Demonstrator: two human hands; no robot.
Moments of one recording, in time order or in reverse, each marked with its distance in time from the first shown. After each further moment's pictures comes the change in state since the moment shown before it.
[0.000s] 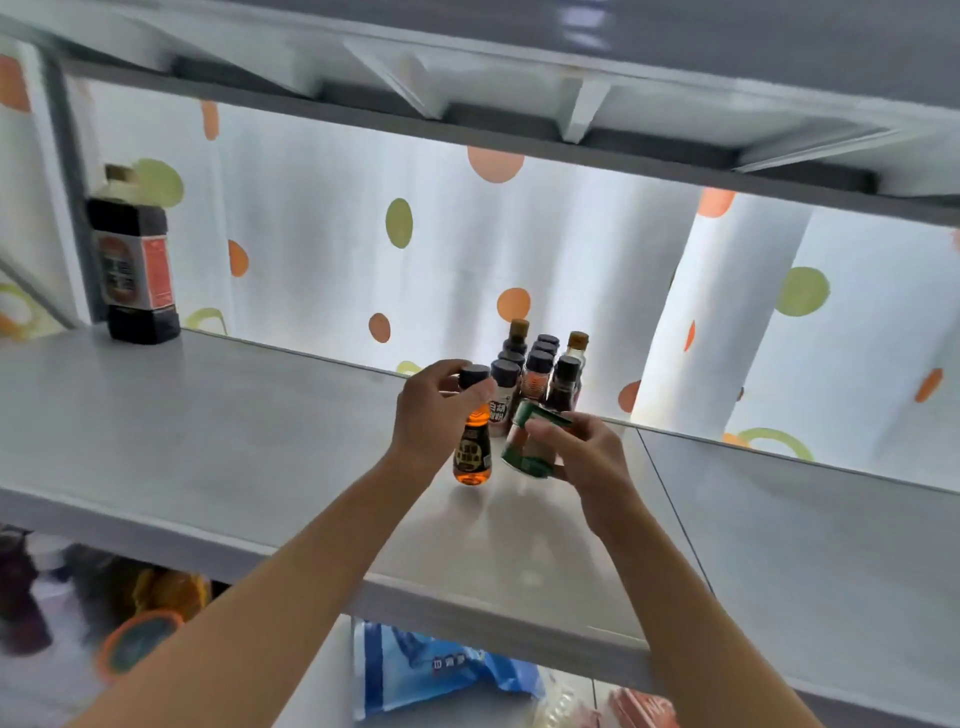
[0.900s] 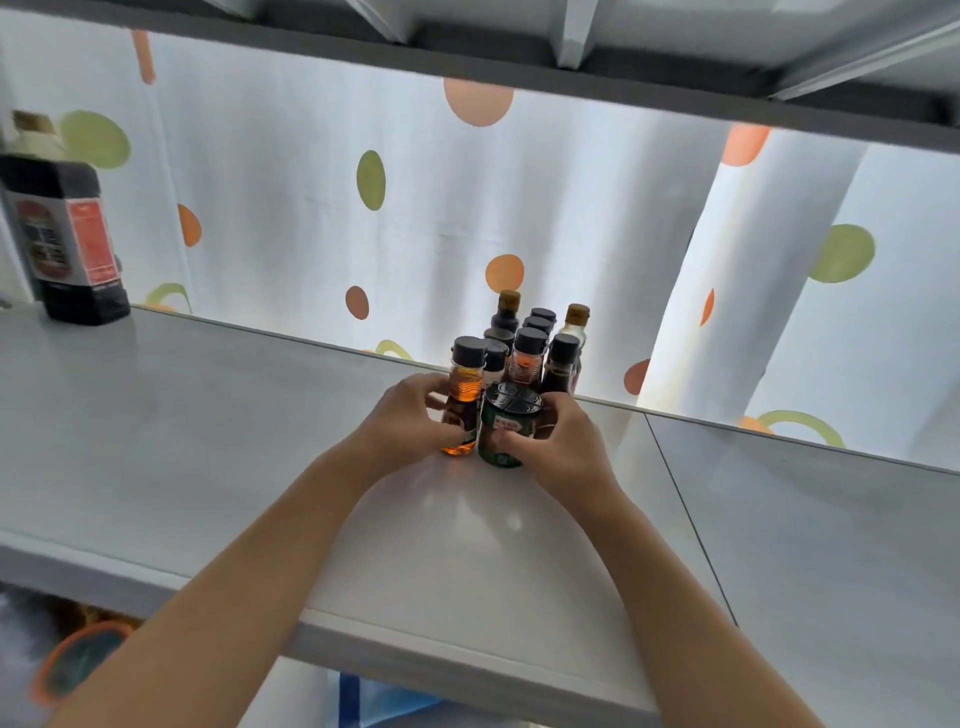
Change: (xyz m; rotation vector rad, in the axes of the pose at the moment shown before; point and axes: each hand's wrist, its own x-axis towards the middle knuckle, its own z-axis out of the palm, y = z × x) left_hand 0.041 -0.061 0.009 0.311 -0.347 0.026; right_hand 0.051 0.033 0.004 -0.549 0.028 -0.234
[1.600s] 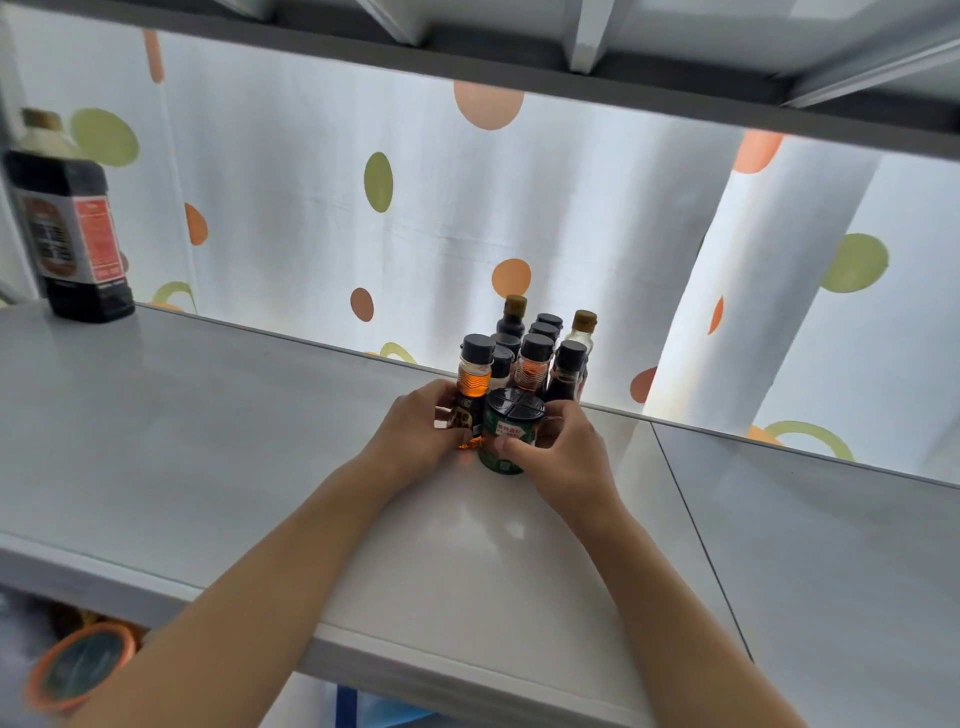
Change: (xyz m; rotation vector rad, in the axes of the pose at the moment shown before) left_hand 0.006 -0.008 0.012 0.065 0.053 -0.036; right_hand -0.004 -0.005 0.003 0.034 0.032 0.033
